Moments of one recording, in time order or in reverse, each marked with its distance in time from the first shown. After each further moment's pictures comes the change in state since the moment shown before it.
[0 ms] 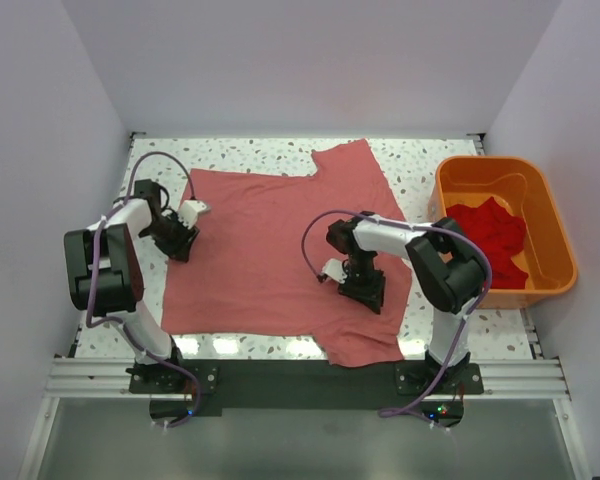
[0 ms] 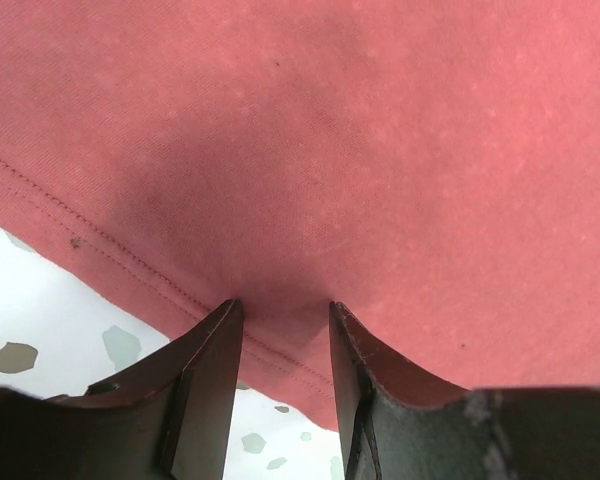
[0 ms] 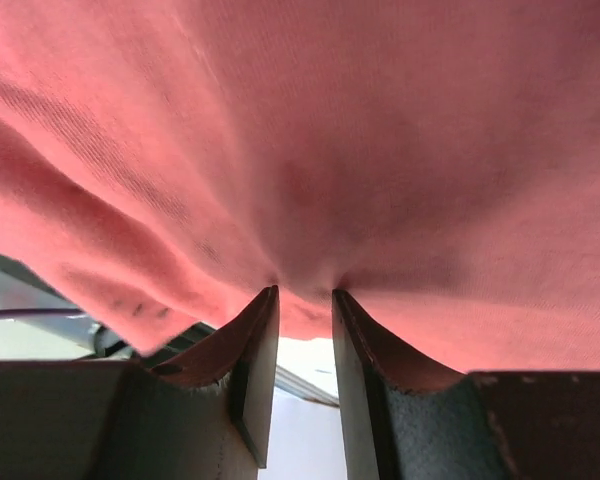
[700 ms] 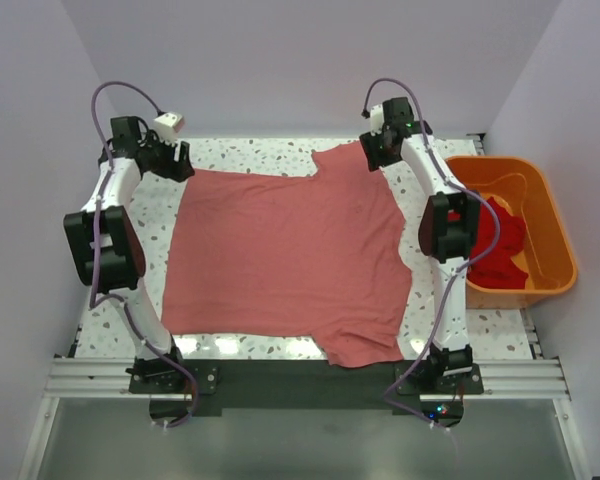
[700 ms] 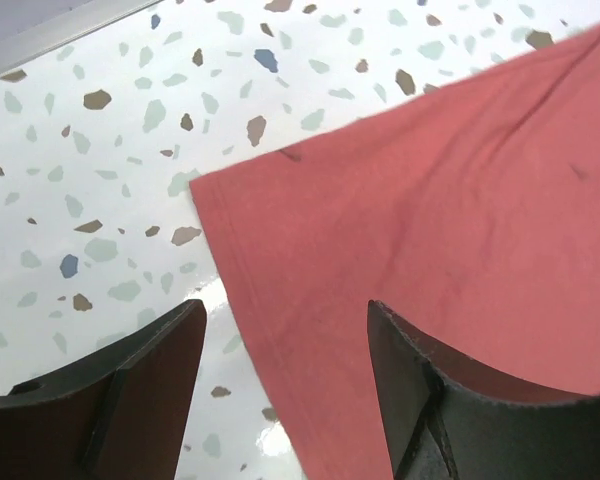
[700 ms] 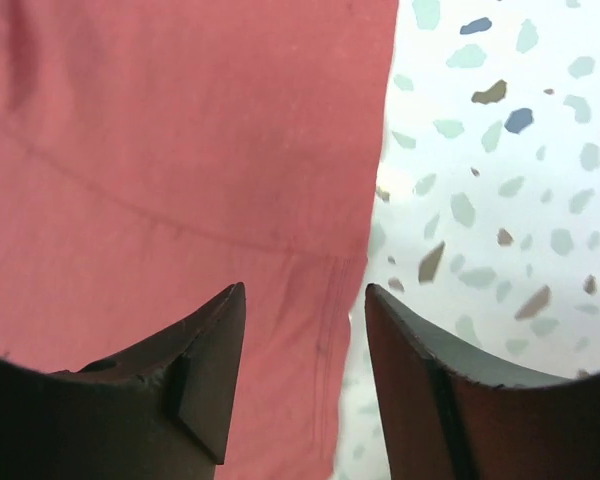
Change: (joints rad) left arm 0.019 0.169 0.521 0.254 0.215 -0.429; right arm -0.459 0.434 1.079 0.304 -0.008 0.326
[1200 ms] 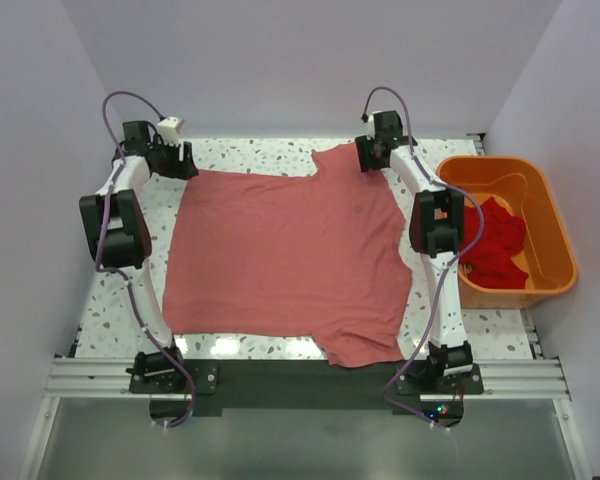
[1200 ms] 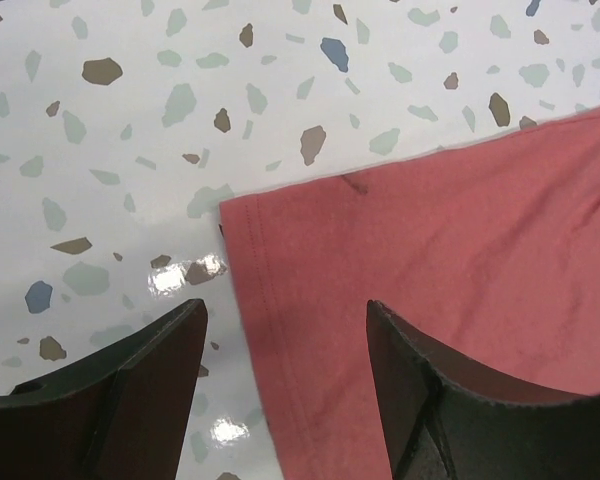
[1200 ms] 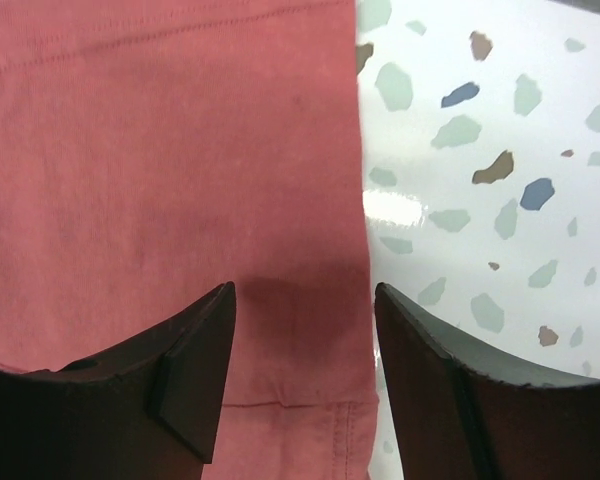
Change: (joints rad) left arm 0.000 0.268 0.150 0.108 -0.061 -0.172; right arm 0.008 0.200 0.035 0.264 0.114 0.146
